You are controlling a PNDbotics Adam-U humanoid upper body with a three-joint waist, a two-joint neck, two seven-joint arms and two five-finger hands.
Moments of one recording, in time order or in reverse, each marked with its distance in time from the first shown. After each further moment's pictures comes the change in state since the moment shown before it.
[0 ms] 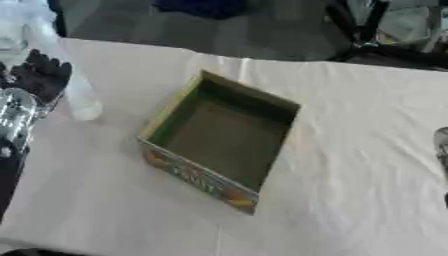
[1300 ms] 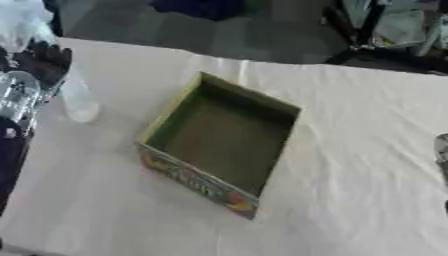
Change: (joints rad) left arm -0.114 0.002 0.026 0.103 0.003 -0.040 -0.006; right arm -0.010 0.009 0.011 0.000 -0.009 0.000 0.007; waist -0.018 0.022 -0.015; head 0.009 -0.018
